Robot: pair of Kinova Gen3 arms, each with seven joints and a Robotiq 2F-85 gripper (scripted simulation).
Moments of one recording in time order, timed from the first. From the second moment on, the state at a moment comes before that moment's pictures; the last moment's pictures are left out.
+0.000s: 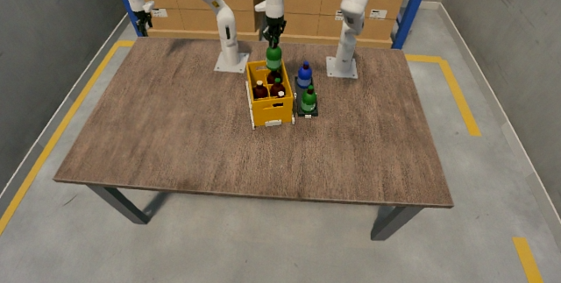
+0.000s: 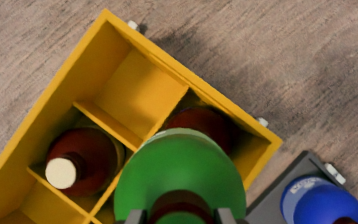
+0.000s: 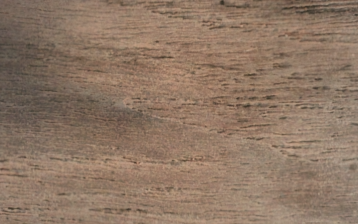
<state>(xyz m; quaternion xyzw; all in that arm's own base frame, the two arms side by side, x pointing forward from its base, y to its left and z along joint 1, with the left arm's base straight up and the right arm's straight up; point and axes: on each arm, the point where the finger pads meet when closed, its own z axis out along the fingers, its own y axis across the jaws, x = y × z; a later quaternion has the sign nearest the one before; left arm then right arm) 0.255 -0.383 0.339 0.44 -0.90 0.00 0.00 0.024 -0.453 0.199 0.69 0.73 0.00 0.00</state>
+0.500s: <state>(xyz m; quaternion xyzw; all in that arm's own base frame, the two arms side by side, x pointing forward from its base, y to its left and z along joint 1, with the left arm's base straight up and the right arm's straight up) 0.254 -0.414 0.339 0.44 -0.90 0.00 0.01 0.024 -0.453 0.199 0.69 0.73 0.00 0.00</state>
